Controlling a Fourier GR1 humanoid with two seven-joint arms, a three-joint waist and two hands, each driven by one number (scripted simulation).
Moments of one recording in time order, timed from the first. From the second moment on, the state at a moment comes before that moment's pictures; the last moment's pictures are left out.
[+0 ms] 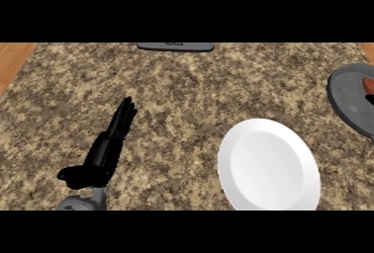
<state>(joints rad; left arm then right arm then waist) -0.07 0.11 -0.23 -1.56 0.07 0.09 -0.12 -0.79 -0.68 -0.33 -0.27 0.60 -0.63 0.28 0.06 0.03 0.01</state>
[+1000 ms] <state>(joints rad) -0.04 0.09 -0.22 -1.56 0.06 0.10 -0.12 -0.70 -0.66 -0.71 -0.35 0.18 -0.51 -0.29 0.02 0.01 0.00</state>
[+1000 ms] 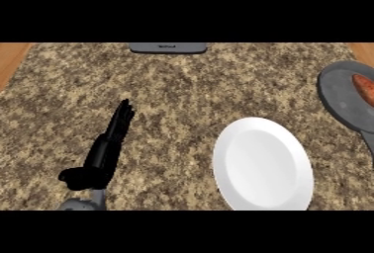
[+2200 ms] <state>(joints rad) -0.02 0.08 -0.15 -1.58 0.03 0.05 -0.10 -0.15 -0.44 -0.59 -1.04 -0.02 -0.24 -0.27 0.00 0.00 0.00</state>
